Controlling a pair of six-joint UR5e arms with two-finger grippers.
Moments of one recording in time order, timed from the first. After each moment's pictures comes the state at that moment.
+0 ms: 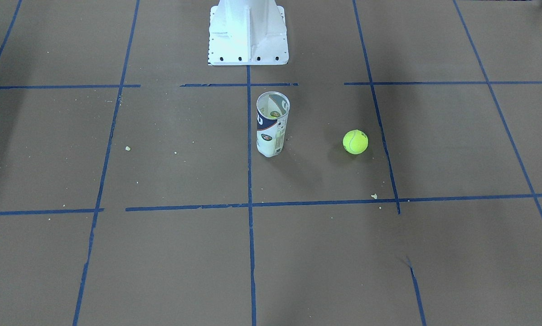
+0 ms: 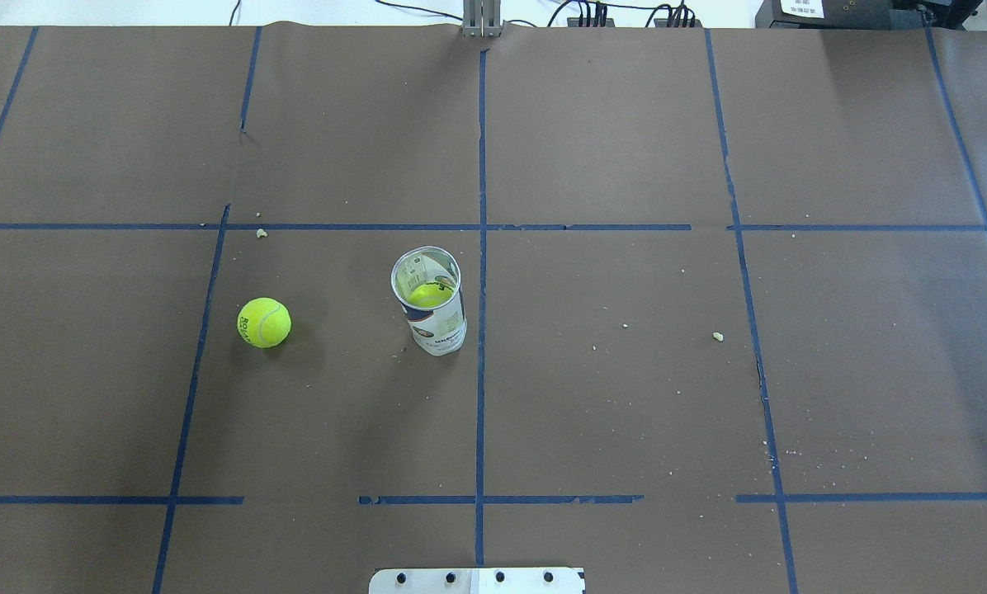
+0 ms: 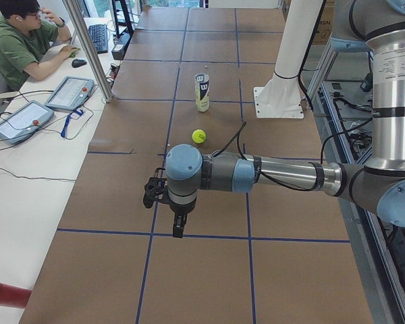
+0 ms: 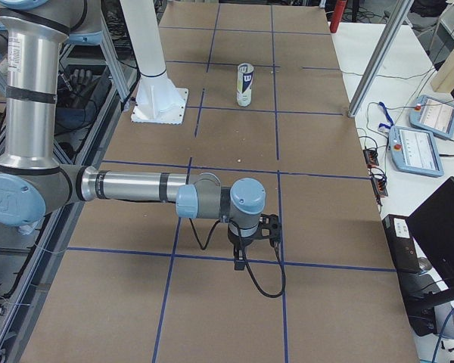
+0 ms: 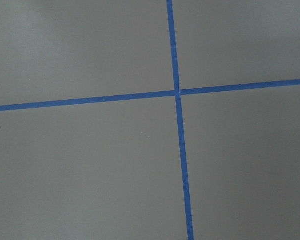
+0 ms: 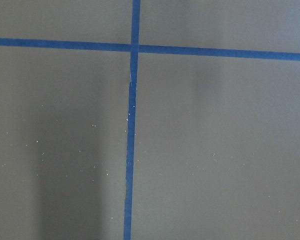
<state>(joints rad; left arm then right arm) -1.64 -1.46 -1.79 -1.53 -2.33 0.08 1.54 -1.71 1.70 -1.58 2.29 -0.01</state>
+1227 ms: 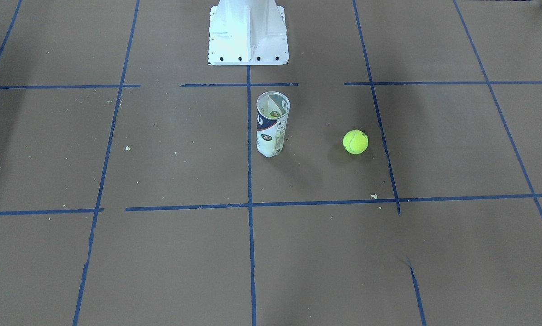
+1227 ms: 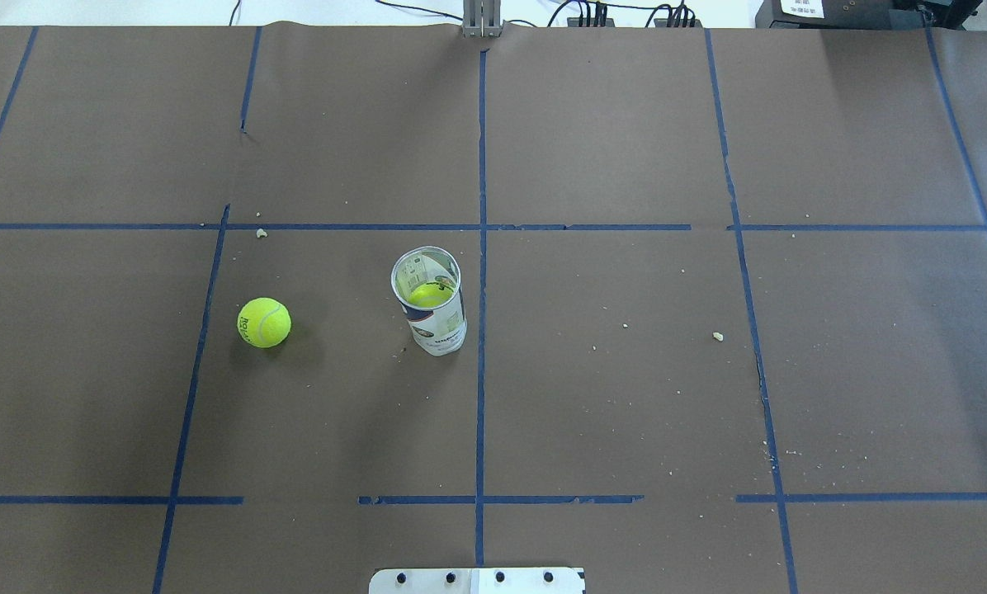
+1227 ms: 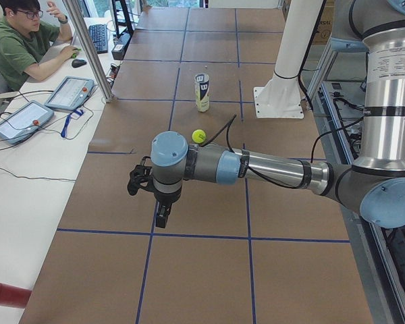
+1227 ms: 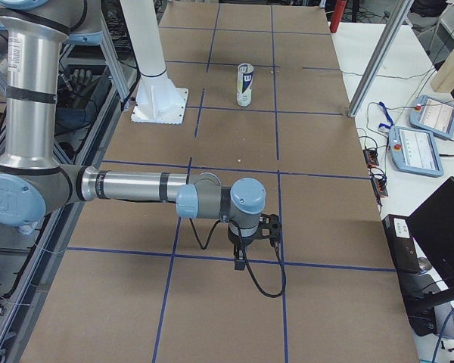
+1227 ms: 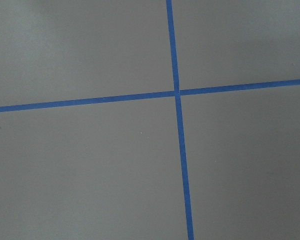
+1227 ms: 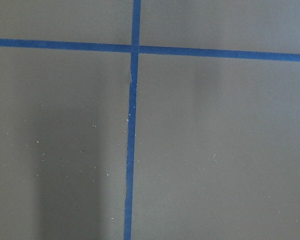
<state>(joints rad) -1.64 -1.57 -1.76 -1.56 -2.33 0.07 1.54 -1.71 1.70 -1.58 2.29 -0.01</state>
